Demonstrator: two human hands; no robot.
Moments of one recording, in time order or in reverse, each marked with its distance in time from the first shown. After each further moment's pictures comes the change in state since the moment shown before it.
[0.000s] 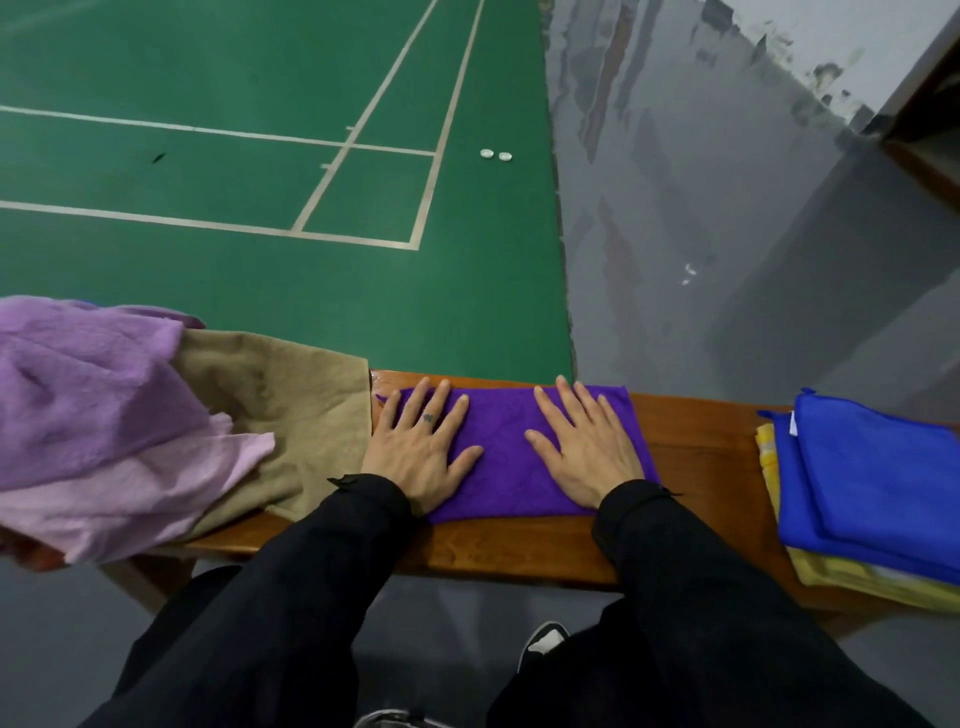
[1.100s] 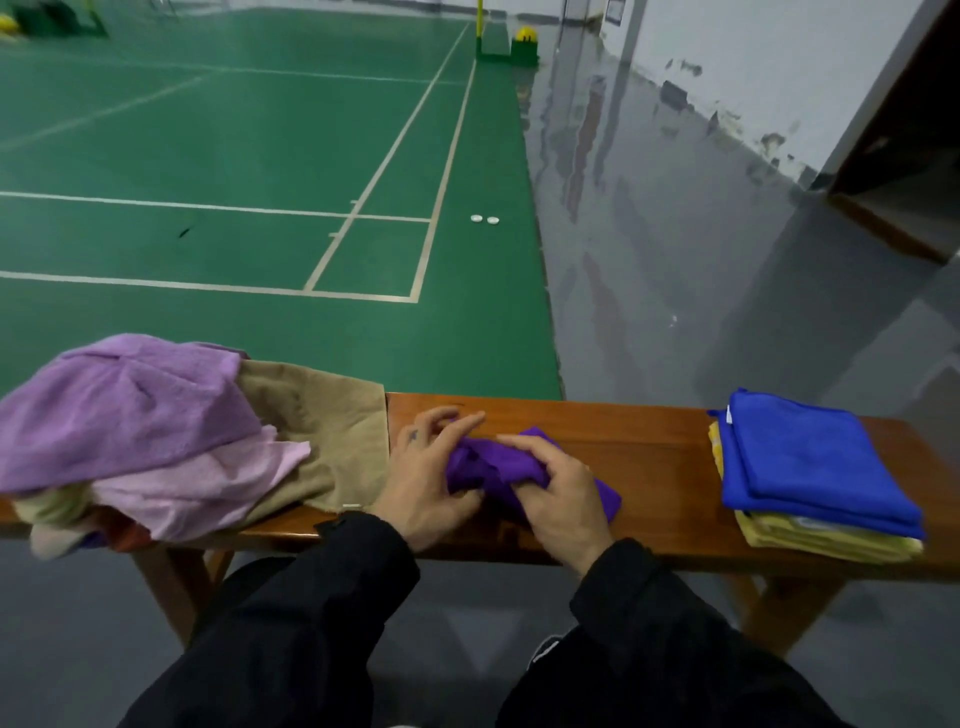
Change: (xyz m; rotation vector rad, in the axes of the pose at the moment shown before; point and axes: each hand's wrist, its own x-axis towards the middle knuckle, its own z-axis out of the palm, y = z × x) left_hand -0.095 0.028 -0.083 -0.727 0.195 0.107; right_hand -0.138 -0.094 -0.077 0.998 0.451 -0.081
